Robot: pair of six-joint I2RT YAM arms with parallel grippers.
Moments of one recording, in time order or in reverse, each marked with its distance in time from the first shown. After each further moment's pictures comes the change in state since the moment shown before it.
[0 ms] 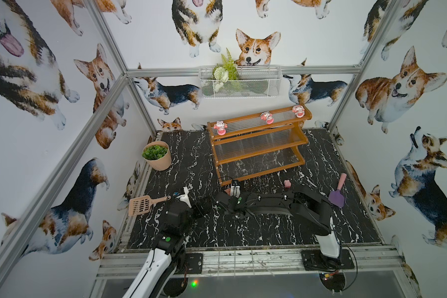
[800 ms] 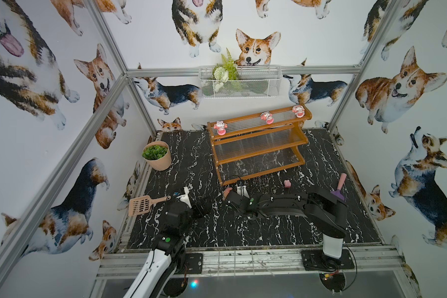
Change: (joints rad) left arm 0.000 -0.020 -0.007 0.005 0.027 0.011; right arm -0.028 -0.184 -0.234 0.098 0.000 -0.219
